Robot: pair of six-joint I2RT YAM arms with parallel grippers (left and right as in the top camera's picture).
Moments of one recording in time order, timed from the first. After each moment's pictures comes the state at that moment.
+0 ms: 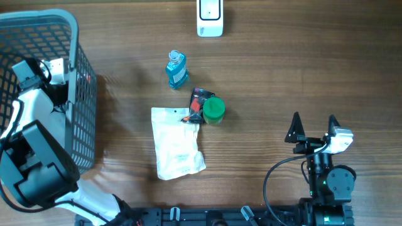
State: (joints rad) left arm 0.51 1.86 1.18 -0.44 0.22 0.27; right arm -0.02 0.02 0.01 0.00 0.01 0.18
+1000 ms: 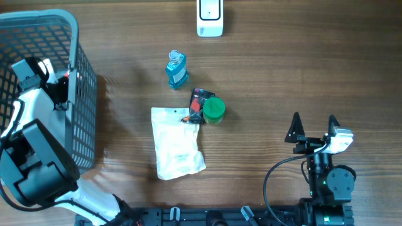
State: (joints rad) left arm 0.51 1.87 1.18 -0.37 0.08 -0.03; right arm -0.02 0.02 0.01 0.00 0.01 0.18
